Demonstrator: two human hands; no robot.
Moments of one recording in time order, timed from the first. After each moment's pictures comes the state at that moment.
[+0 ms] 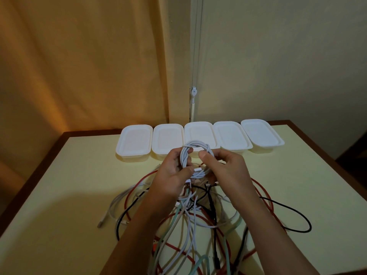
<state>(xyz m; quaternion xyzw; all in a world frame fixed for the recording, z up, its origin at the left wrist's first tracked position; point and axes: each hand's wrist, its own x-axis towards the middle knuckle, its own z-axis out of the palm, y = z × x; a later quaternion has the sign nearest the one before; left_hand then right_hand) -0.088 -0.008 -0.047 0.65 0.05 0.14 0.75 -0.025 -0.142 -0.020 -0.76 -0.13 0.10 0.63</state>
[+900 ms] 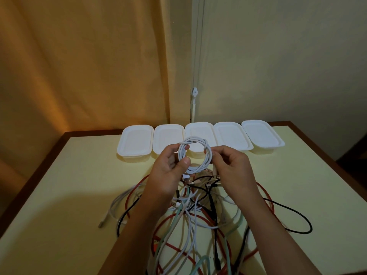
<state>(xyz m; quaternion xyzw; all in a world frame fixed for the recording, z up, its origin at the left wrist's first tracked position) -0.090 -0.004 -0.036 0.66 0.10 0.18 0.73 -0.016 -0.147 -0.028 -0.76 -0.18 0.03 0.62</state>
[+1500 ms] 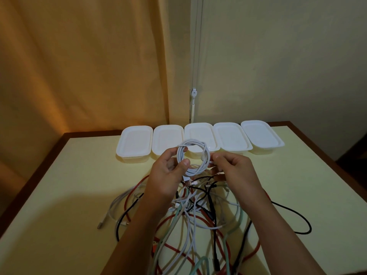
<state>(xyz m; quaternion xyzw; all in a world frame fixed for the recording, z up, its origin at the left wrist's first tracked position) -0.088 -0.008 -0.037 0.65 0.14 0.19 0.72 -0.015 -0.155 -0.023 -0.74 -0.11 0.12 0.65</state>
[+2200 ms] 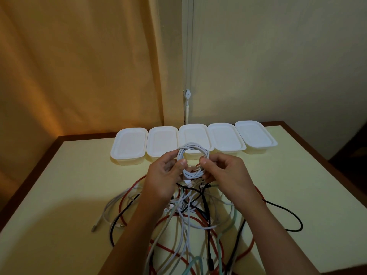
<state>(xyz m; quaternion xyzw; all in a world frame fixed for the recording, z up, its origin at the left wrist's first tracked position) -0.087 -0.014 -0.037 0.67 0.14 0.18 0.71 -0.014 -0.162 -0.030 -0.76 -0.16 0.12 0.63</state>
